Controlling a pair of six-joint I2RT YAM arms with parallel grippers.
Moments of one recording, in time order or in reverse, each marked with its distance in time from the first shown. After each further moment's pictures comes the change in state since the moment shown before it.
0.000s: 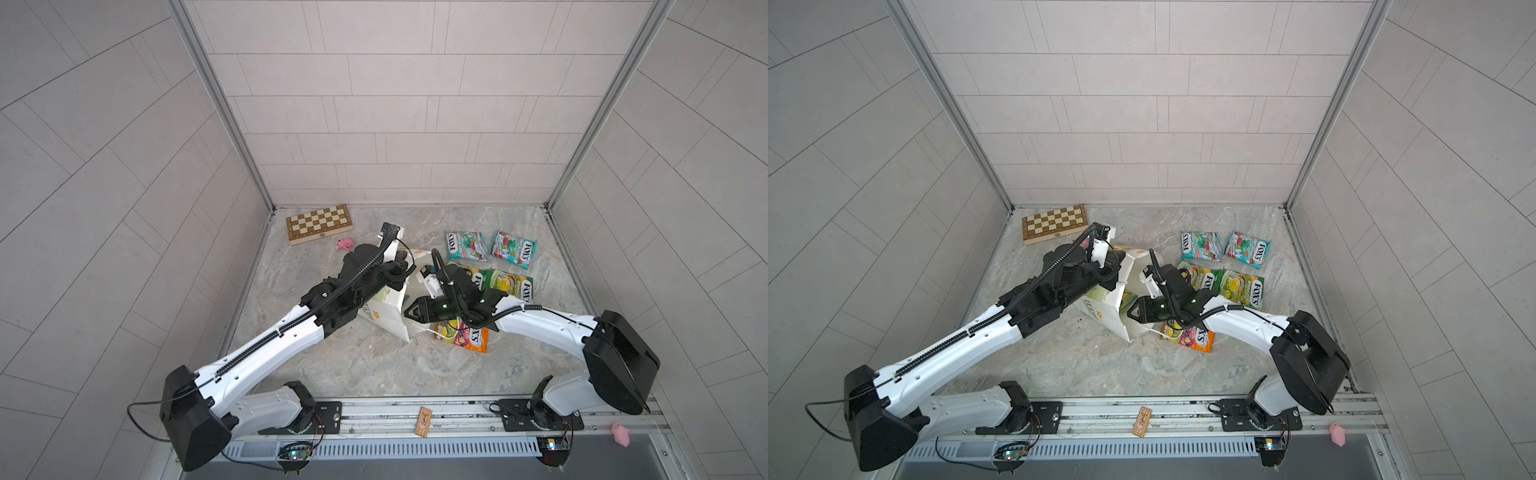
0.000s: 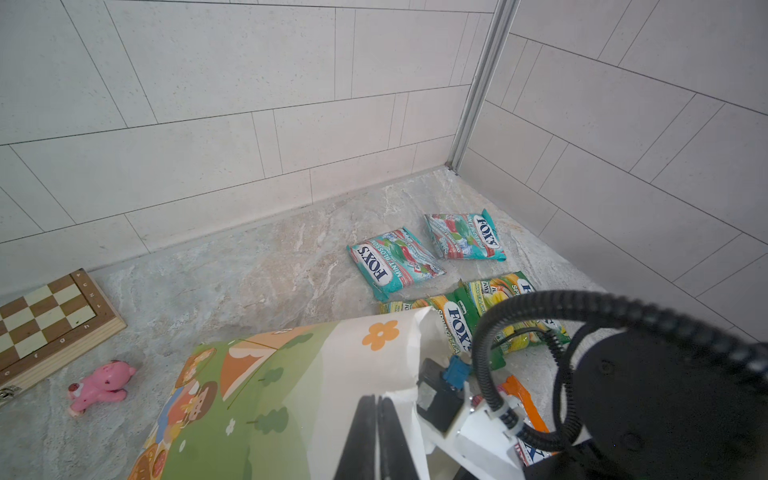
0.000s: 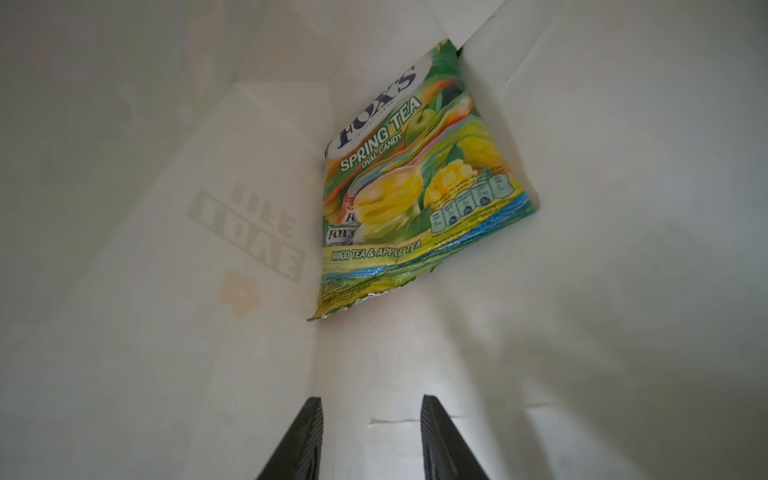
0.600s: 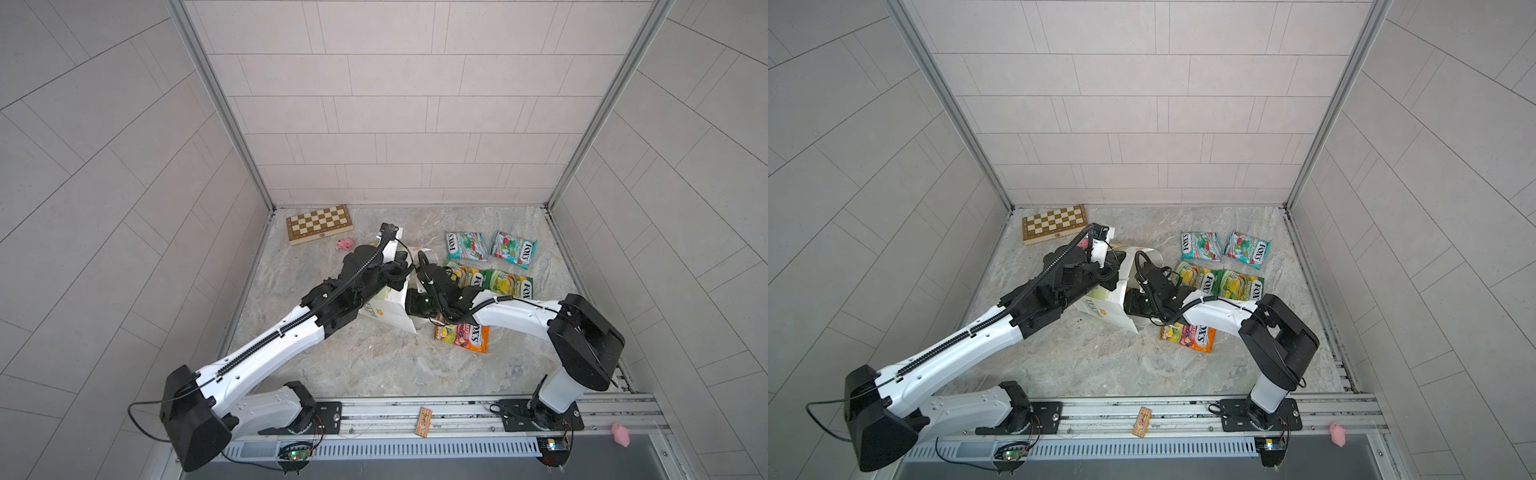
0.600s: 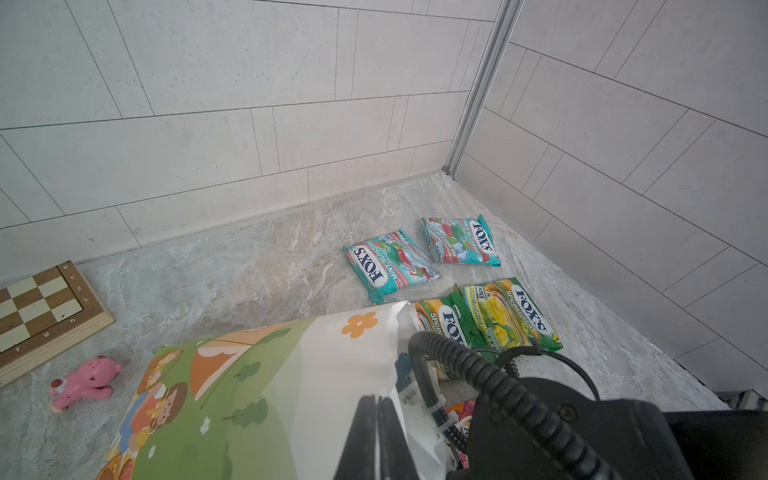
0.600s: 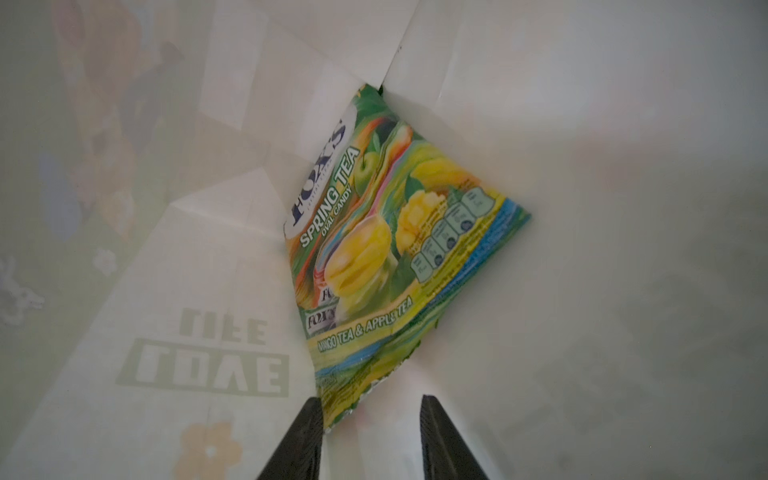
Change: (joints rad) left arm 0.007 0.000 -0.017 0.022 0.006 -0.031; right arm 0.061 0.161 0.097 0.069 0.189 0.246
